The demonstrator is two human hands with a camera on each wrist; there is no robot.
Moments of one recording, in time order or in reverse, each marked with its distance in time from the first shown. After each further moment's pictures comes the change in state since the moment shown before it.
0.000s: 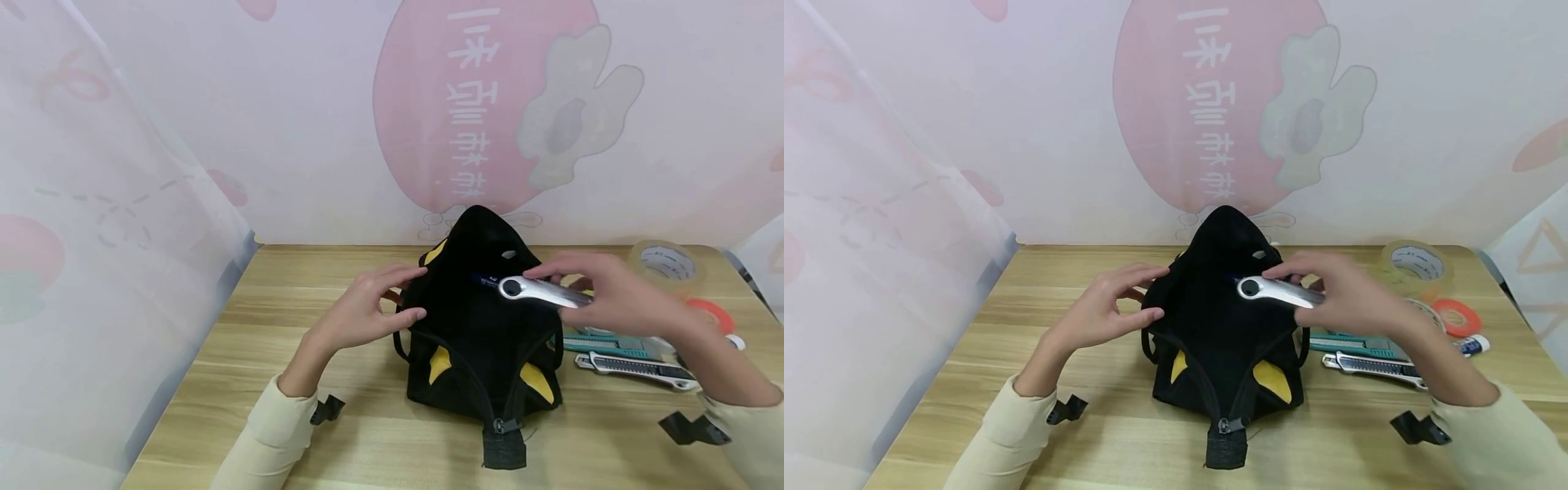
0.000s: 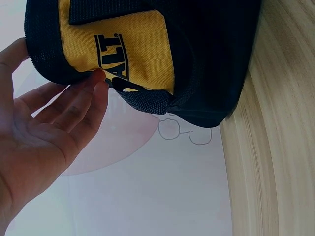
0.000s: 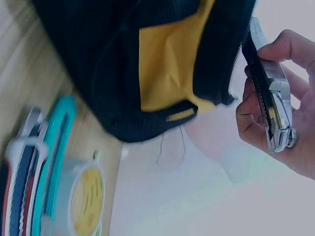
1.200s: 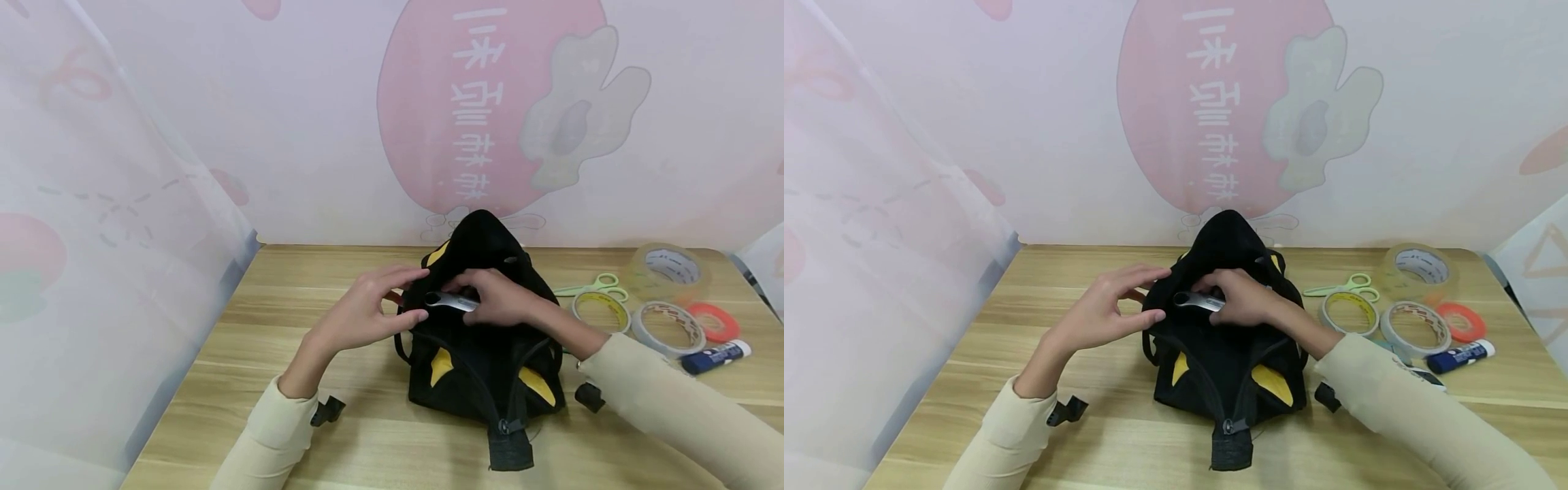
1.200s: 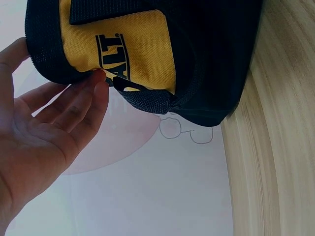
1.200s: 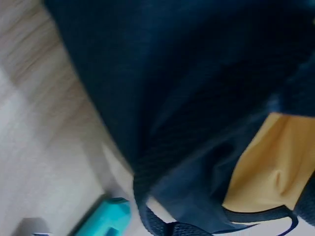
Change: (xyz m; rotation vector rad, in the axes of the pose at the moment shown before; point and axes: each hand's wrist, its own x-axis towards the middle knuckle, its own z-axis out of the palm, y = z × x) left_hand -0.001 0.003 0.000 -0.014 0.005 0.028; right_hand 0.106 0.026 0.109 -0.038 -0.190 -0.023
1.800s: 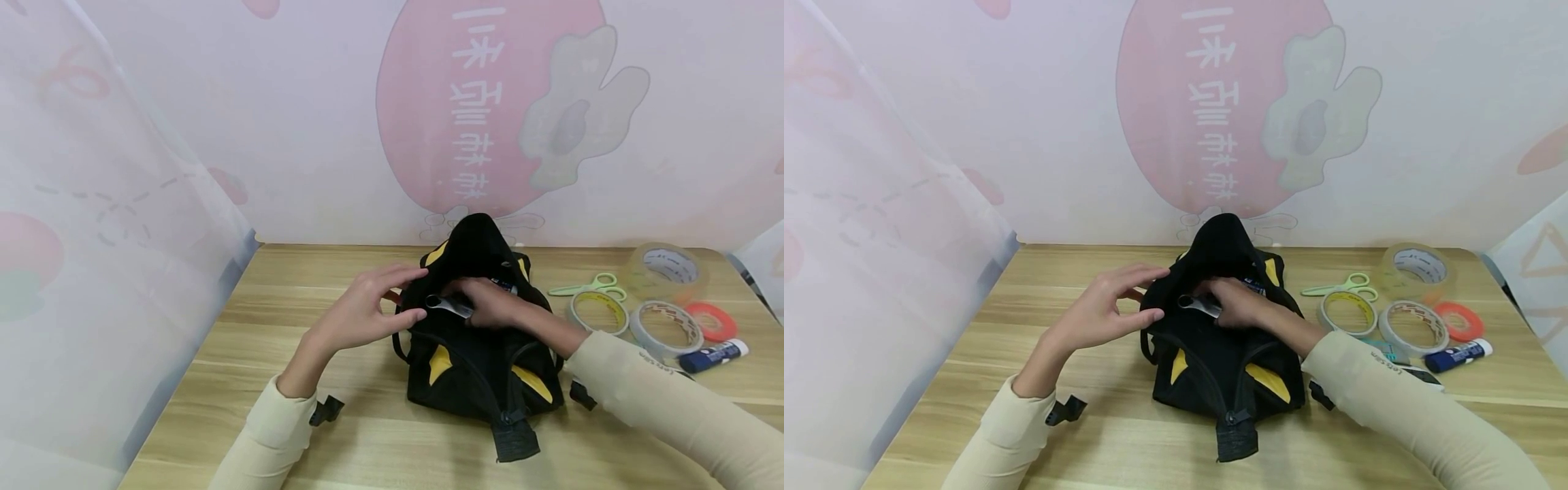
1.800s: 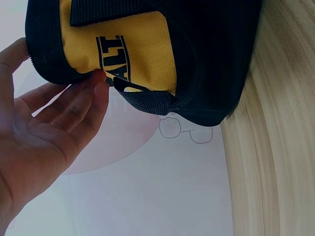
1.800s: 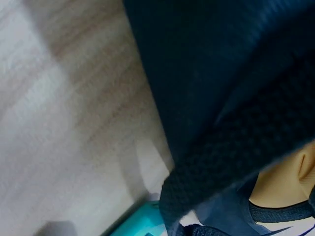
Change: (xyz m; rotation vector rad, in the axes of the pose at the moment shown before) left_hand 0.000 -0.001 0.000 0.009 0.003 0.006; right_hand 0.010 0.016 0.023 -0.064 -0.046 0.044
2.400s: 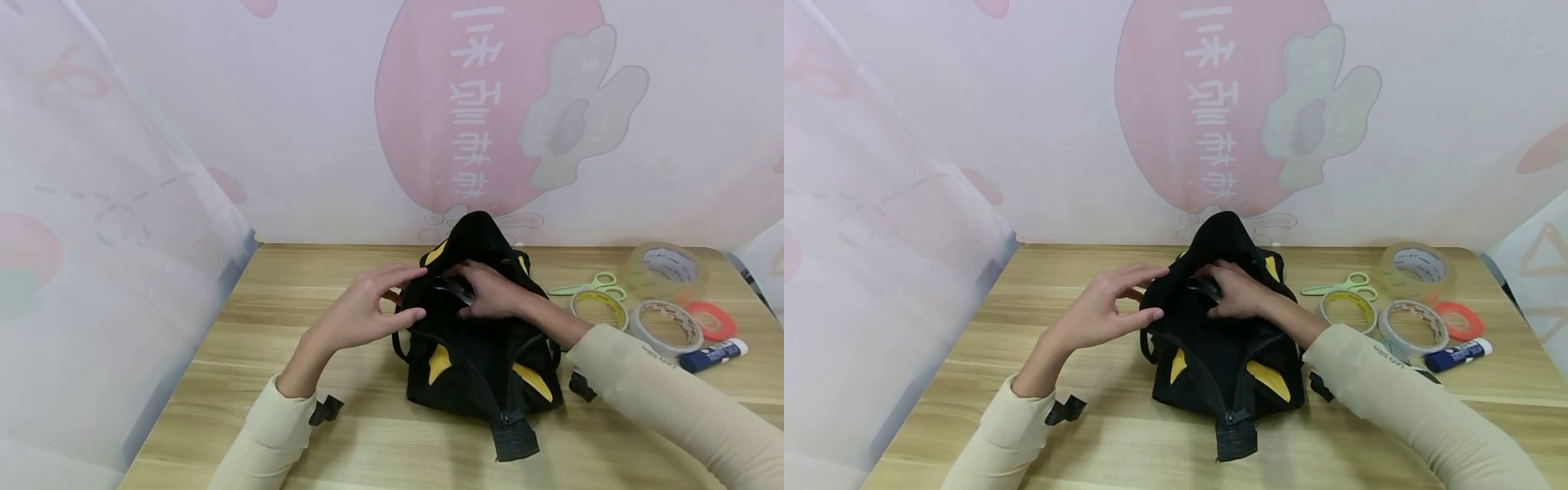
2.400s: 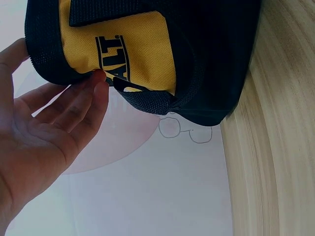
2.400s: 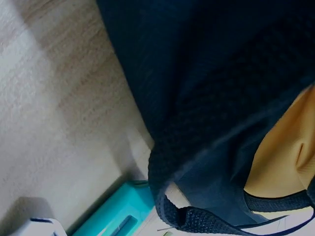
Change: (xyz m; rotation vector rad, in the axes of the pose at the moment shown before) left_hand 0.001 0.000 -0.001 -0.003 -0.004 -0.011; right_hand 0.001 0.000 -0.015 -0.010 0.067 0.035
